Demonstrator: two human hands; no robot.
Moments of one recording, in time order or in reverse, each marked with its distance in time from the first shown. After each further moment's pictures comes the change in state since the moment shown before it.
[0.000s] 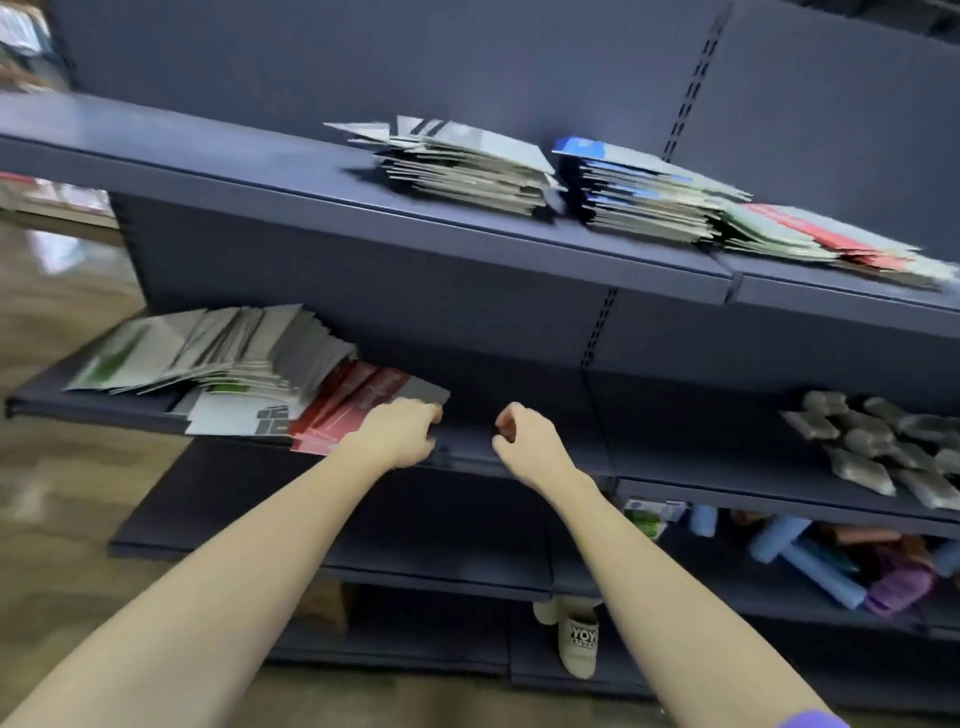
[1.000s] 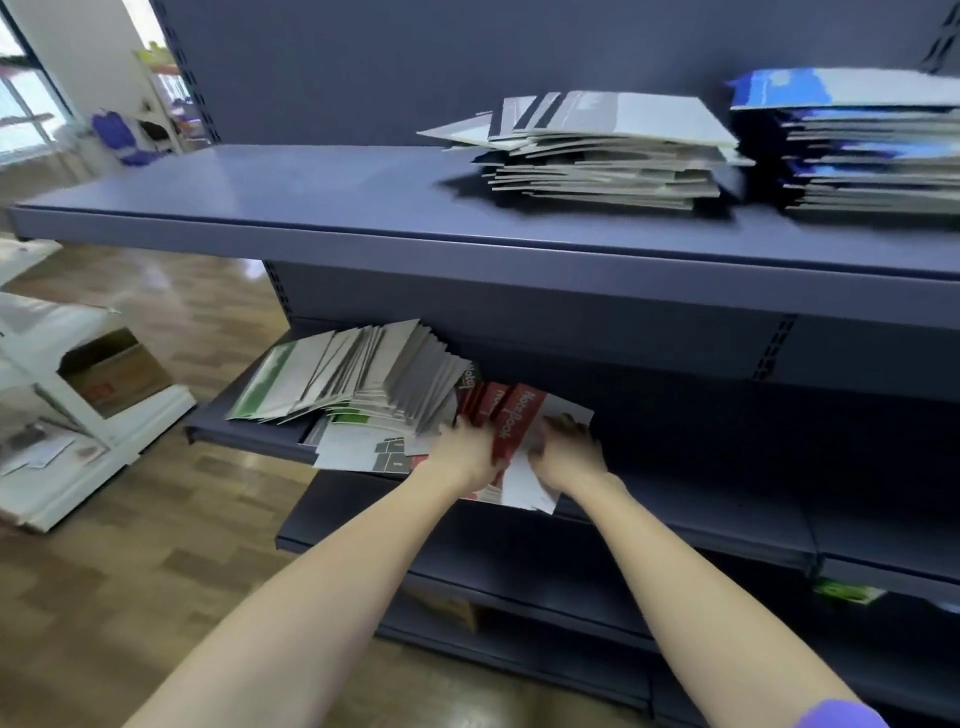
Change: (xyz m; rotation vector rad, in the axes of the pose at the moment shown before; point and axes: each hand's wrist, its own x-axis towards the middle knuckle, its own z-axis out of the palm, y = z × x) left_hand 0.044 -0.081 0.021 0.046 -0.121 -0.354; right_hand 0.122 -0.058 0.101 -0.207 -0.255 -0.063
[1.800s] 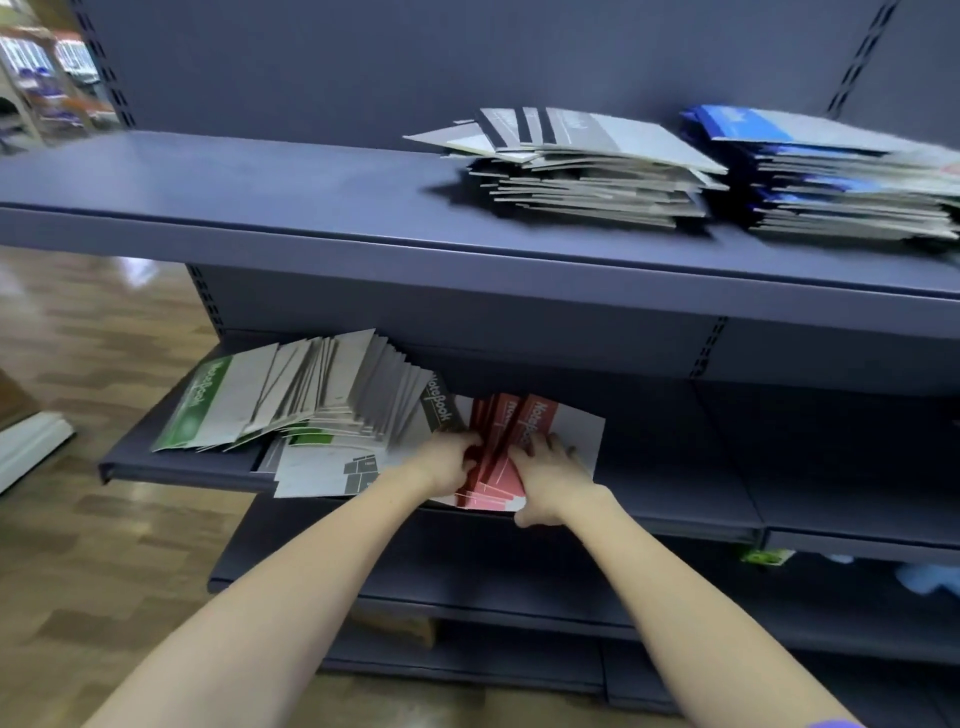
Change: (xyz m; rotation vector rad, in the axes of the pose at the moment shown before) left_hand 0.025 -0.025 0.004 -0.297 -0.027 0.324; right_hand -0.034 -0.012 -0.004 -0.390 -0.141 -0.025
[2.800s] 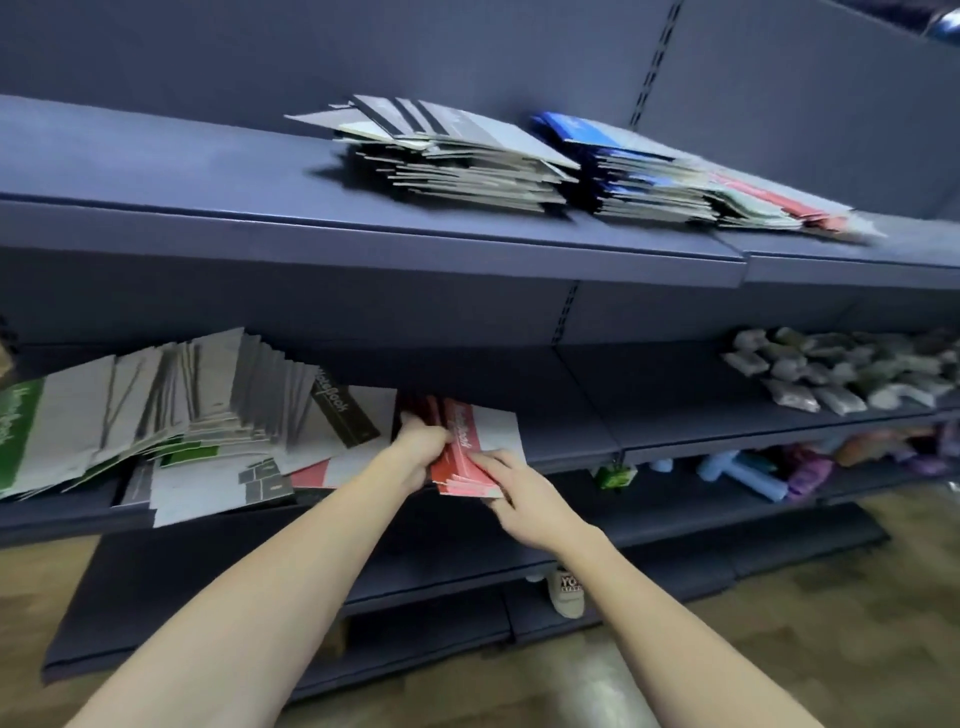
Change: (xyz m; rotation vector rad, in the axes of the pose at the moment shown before) left_hand -0.004 0.081 0.025 -1.235 -0.084 -0.317; right_hand -0.110 0.017 0.042 0.539 0.293 0.066
